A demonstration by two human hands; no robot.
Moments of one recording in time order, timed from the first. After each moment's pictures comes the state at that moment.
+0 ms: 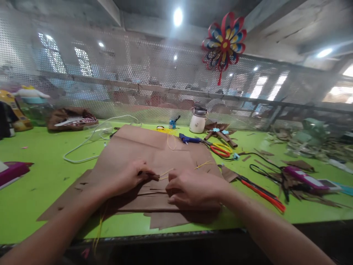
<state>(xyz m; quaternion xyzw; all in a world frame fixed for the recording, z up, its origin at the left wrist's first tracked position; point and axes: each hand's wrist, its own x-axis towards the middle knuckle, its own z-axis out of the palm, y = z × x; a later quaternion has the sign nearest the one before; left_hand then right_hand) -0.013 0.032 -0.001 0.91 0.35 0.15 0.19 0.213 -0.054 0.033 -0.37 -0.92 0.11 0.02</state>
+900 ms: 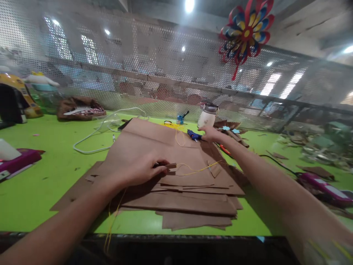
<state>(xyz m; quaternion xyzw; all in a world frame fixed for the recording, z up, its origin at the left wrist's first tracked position) -0.004 0.035 0.011 0.89 0.34 0.13 0.28 0.310 0.131 0.030 -0.64 -0.76 -0.02 0.08</state>
